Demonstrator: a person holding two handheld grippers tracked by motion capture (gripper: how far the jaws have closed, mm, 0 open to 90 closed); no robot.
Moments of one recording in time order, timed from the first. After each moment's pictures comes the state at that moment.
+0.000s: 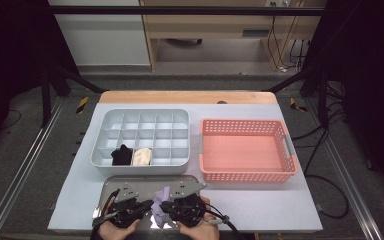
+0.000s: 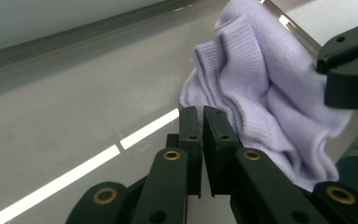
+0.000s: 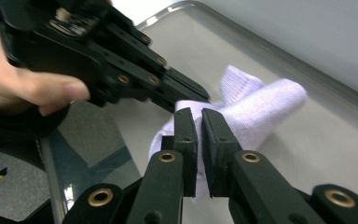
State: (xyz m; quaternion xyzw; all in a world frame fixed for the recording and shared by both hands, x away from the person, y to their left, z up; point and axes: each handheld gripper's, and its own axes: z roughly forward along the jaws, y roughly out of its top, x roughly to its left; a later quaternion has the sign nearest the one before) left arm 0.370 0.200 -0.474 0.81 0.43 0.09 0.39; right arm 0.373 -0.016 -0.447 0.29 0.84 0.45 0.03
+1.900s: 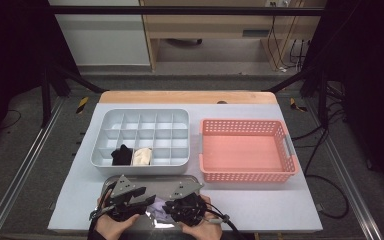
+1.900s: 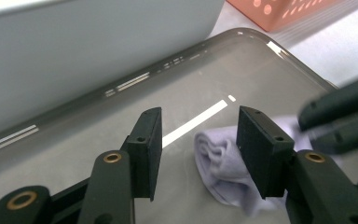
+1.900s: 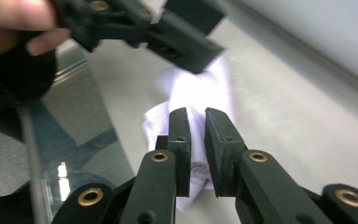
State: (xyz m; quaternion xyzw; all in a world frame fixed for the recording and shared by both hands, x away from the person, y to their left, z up) left arm 0.381 0.205 -0.458 0.80 0.41 0.12 0.41; right arm 0.379 -0.020 -0.455 0.28 0.86 0.41 0.05
